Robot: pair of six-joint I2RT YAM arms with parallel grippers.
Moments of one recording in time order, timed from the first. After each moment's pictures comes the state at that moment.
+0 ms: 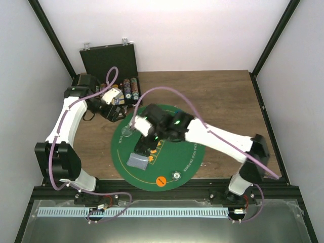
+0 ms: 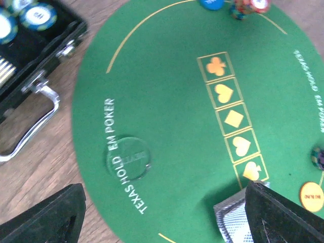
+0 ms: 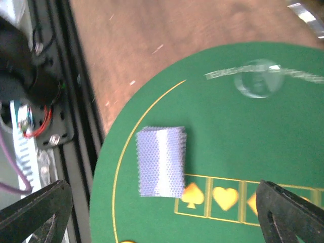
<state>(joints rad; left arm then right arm) -0.01 1.54 1.43 -1.13 0.53 0.54 1.10 1.68 1.54 -0.81 -0.20 -0.11</state>
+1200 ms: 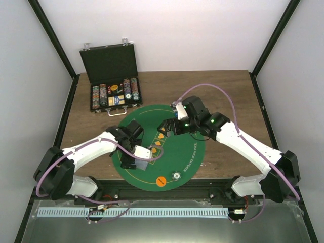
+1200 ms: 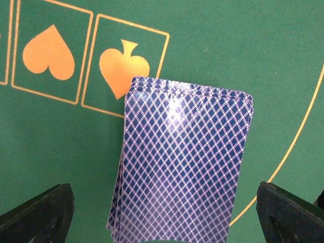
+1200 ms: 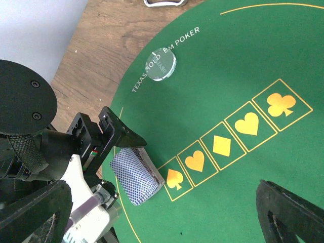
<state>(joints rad) -0.70 1.38 0.83 -0.89 0.16 1.03 0.71 1.31 1.13 -0.57 -0.35 0.44</state>
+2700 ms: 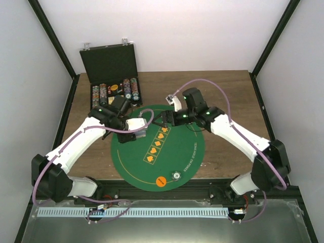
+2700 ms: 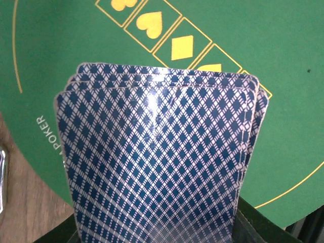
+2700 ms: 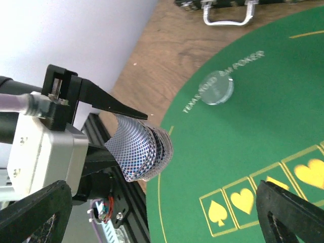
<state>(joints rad) -0.52 1.34 1.16 -1.06 0.17 0.78 0.61 1.41 1.14 -0.39 -0.62 0.46</state>
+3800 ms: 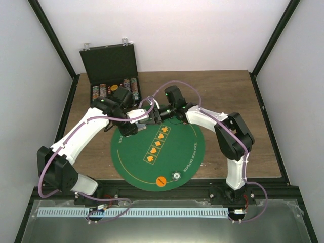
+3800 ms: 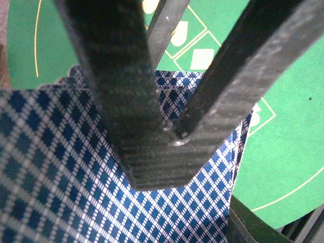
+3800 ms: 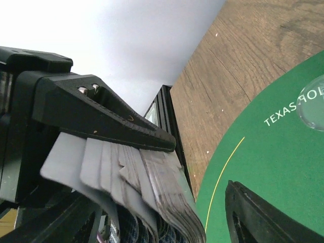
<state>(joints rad) -0.49 1.45 1.35 -1.16 0.16 0.62 0.63 1.92 1.33 0.01 -1.15 0.56</state>
